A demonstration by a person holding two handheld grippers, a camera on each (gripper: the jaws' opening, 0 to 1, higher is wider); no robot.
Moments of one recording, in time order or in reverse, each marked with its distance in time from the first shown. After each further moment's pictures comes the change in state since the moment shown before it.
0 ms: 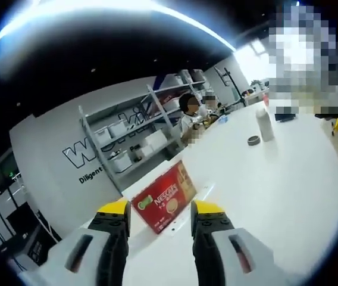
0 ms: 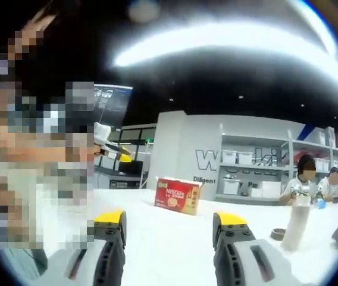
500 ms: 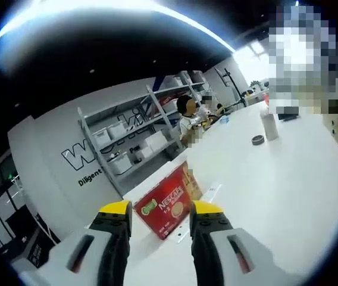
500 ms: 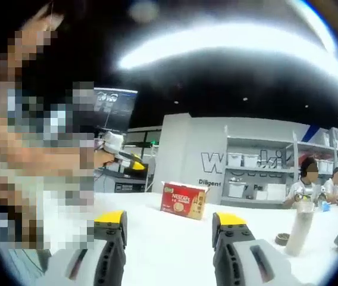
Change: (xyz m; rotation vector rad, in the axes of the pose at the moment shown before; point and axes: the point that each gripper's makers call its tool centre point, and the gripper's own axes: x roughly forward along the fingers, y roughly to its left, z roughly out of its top) left arm 0.035 0.012 -0.007 0.023 0.002 -0.004; right arm -0.001 0.014 0.023 0.005 -0.026 0.045
